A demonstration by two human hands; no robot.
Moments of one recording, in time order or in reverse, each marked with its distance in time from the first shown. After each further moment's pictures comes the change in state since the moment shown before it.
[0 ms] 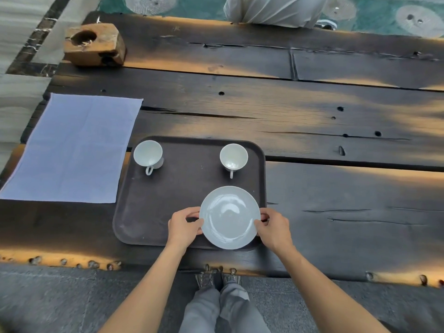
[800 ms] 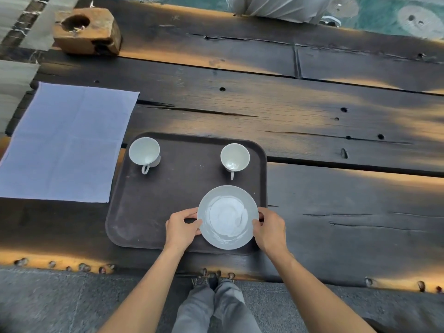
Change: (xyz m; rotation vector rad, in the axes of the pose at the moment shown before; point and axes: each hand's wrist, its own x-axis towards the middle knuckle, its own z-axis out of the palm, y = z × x) left_hand 0.019 -0.014 0.003 -0.008 0.003 0.002; right_hand 0.012 -0.008 0.018 -0.143 0.065 0.003
